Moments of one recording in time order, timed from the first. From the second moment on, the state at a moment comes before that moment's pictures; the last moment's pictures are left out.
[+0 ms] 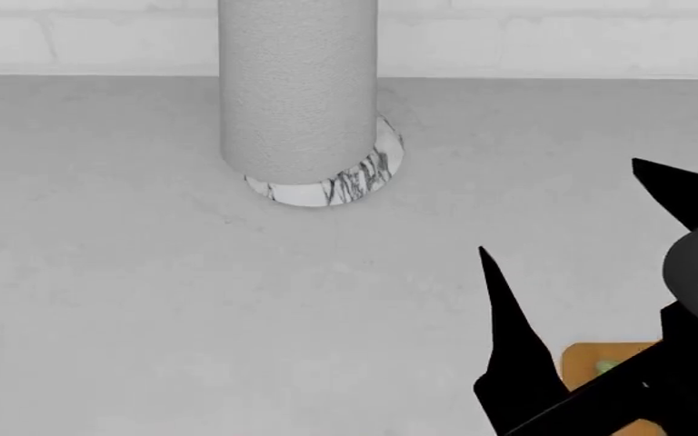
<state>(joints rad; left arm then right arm) -0.14 -0.86 -1.03 0.50 -1.68 -1.49 -0.63 1.00 1.45 -0.52 -0.81 1.52 0.57 0.40</state>
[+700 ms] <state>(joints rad) -0.12 -0.86 -0.71 0.32 -1.21 -1.30 -0.31 0.98 1.41 -0.52 -0.79 1.49 0.57 0.40</state>
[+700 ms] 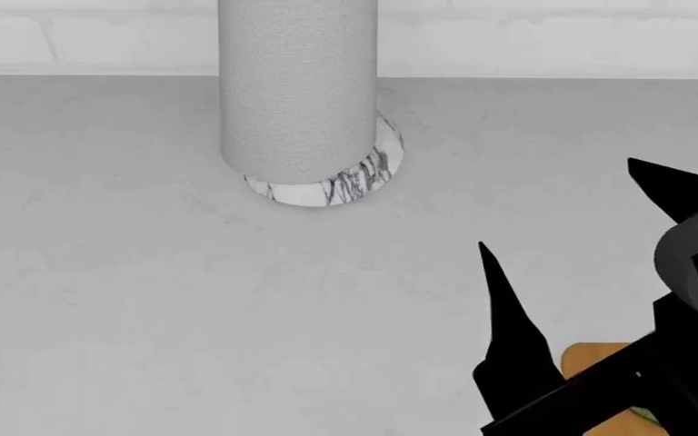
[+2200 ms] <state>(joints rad) -0.31 -1.21 -0.88 0.55 -2.21 -1.08 -0.88 0.86 1.53 -0.49 -0.73 1.63 0.32 0.46</state>
